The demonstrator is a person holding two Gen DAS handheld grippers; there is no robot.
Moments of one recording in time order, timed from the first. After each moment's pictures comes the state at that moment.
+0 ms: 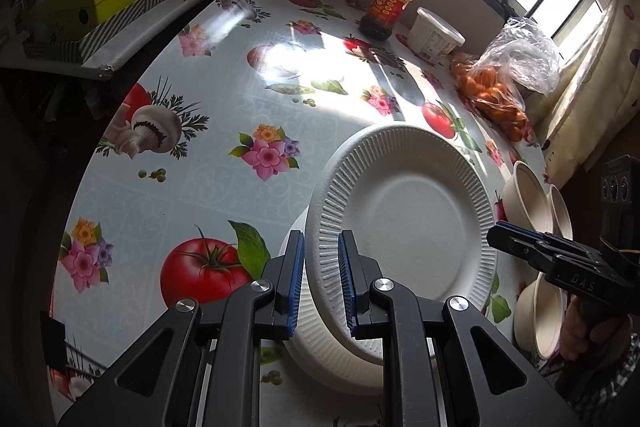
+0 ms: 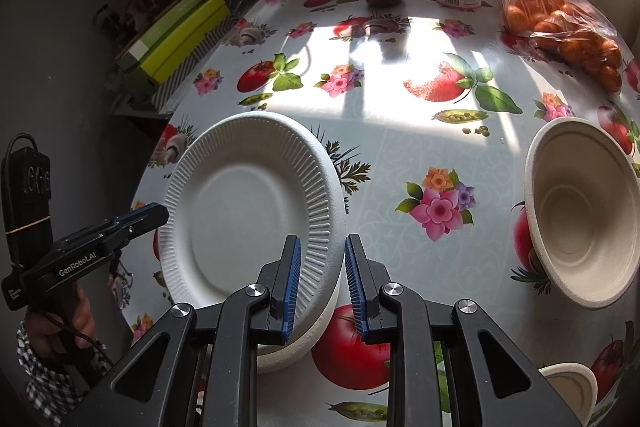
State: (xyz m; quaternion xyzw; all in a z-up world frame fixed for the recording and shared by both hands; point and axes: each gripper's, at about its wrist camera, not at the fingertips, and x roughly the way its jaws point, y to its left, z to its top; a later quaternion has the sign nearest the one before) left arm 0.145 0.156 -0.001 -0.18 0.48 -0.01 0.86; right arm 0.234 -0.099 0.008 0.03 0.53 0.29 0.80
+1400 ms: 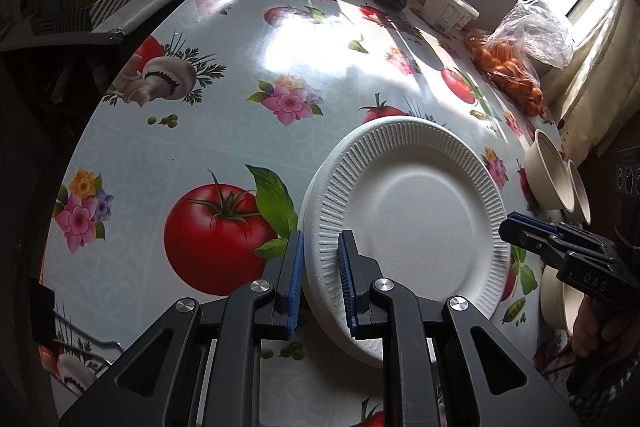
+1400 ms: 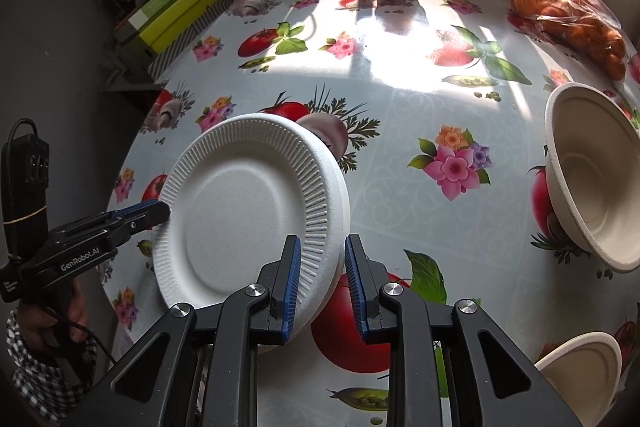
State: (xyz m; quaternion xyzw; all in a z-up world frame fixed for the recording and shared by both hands) left arm 0.126 0.154 -0.031 -0.16 0.50 0.00 0.85; right arm 0.212 -0.090 -0.013 0.00 0.53 0.29 0.80
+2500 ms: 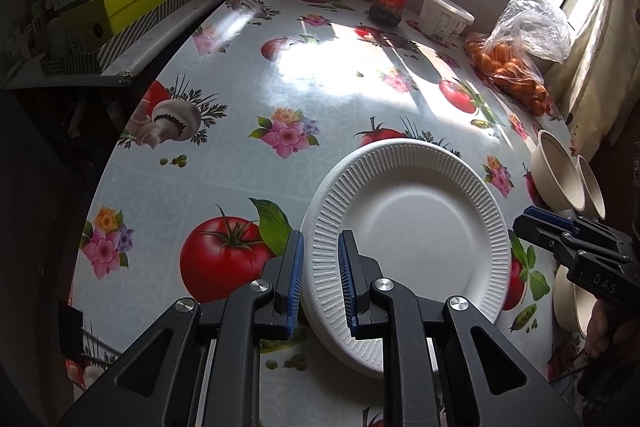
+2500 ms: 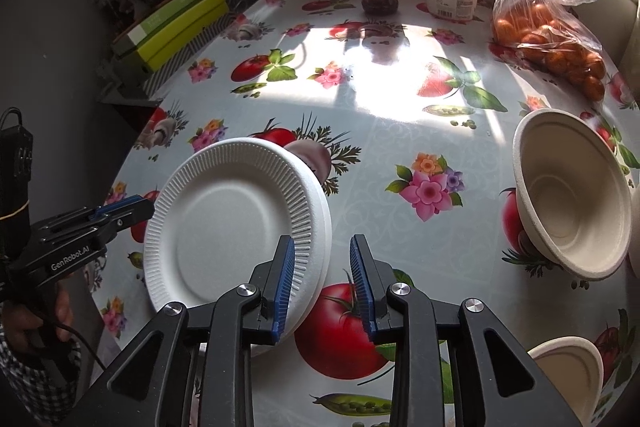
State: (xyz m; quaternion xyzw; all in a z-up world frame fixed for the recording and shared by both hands) left arm 0.129 0.140 -0.011 -0.12 0.48 0.03 0.87; right arm 0.206 -0.099 0.000 -0.01 0.49 0.27 0.83
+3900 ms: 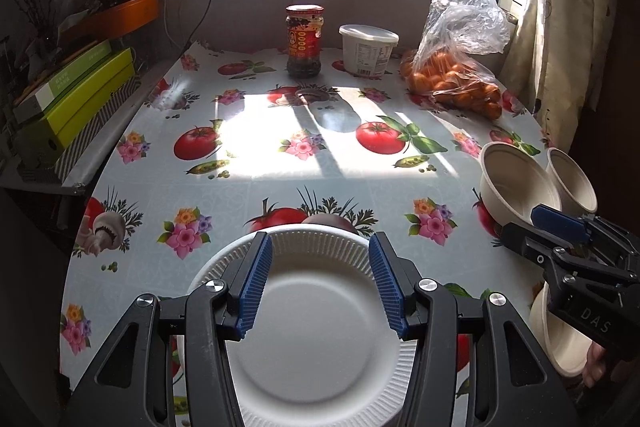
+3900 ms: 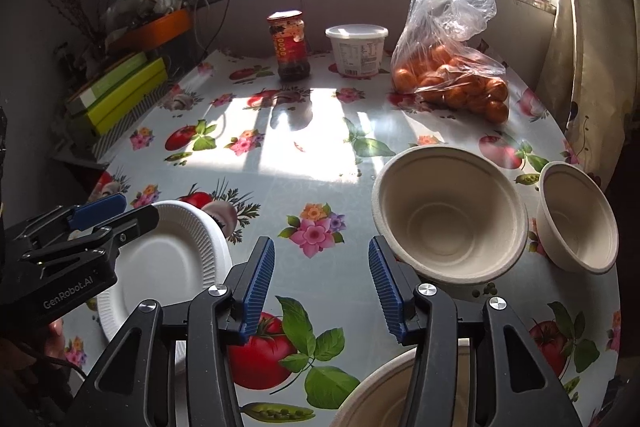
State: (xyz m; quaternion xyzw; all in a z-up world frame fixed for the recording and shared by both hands) left arm 0.170 0.040 0.024 -0.02 0.40 -0.02 0.92; right arm 0.194 -0.160 0.026 0.00 0.40 0.16 0.90
